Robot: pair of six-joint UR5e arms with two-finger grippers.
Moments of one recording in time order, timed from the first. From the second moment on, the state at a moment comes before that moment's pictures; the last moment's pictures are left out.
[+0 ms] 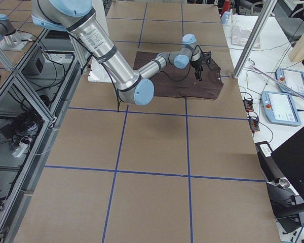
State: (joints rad) left arm -1.52 -1.52 -1.92 -2.09 -2.43 0.01; right arm 0.79 -0.78 1.32 -1.21 1.75 1.20
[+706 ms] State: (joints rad) left arm -1.23 -1.69 -1.74 -2.24 -2.18 -0.64; right arm 1.16 -1.15 1.57 -1.26 2.20 0.65
